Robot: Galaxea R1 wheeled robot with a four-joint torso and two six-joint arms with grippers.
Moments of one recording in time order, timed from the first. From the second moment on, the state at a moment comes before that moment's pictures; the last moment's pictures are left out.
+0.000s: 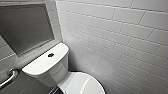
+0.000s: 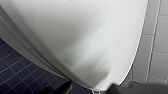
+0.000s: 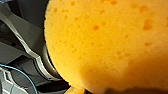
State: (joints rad) left arm 0.85 2.79 -2.00 -0.79 0.01 0.05; right arm -1.70 2.69 -2.20 -0.02 0.22 0.15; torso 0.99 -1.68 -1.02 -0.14
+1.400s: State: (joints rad) left arm 0.84 2.80 -1.99 -0.79 0.04 0.01; right arm -1.71 2.66 -2.13 -0.02 0.23 0.15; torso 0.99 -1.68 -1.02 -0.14
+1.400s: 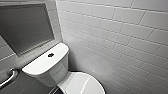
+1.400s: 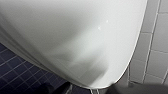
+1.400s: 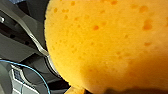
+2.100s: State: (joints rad) left arm 0.84 2.75 -1.88 -0.77 -0.03 0.01; right arm -1.71 2.66 -2.12 -0.02 0.24 0.15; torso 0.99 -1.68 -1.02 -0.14
